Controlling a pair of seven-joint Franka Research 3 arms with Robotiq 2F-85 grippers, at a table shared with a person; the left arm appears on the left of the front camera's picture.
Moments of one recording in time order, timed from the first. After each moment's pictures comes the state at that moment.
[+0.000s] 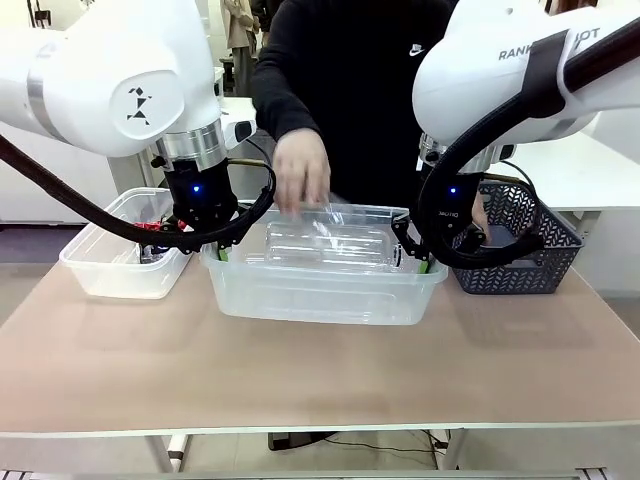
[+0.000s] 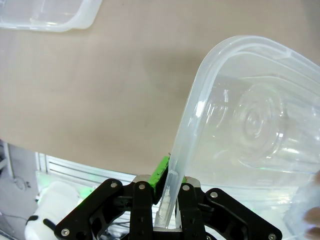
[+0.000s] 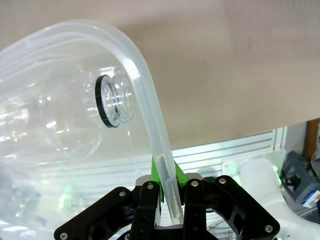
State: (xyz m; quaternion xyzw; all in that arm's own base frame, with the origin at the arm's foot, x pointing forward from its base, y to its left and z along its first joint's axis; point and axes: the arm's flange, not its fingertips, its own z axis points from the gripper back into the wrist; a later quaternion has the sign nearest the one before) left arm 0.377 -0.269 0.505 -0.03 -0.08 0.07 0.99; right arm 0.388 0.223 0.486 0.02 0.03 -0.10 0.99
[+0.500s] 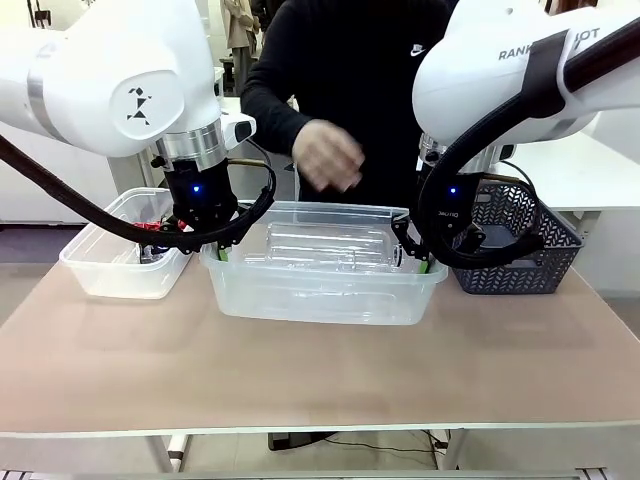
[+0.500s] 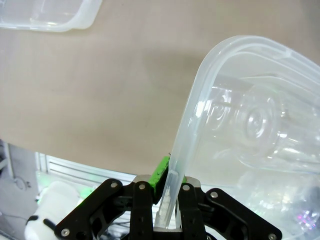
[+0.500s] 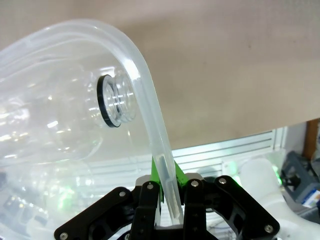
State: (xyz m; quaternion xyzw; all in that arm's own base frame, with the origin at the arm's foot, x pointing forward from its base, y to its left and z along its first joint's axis) left arm 0.377 -0.269 0.505 -0.03 -0.08 0.07 0.99; right arm 0.388 0.223 0.486 0.02 0.03 -0.10 0.99
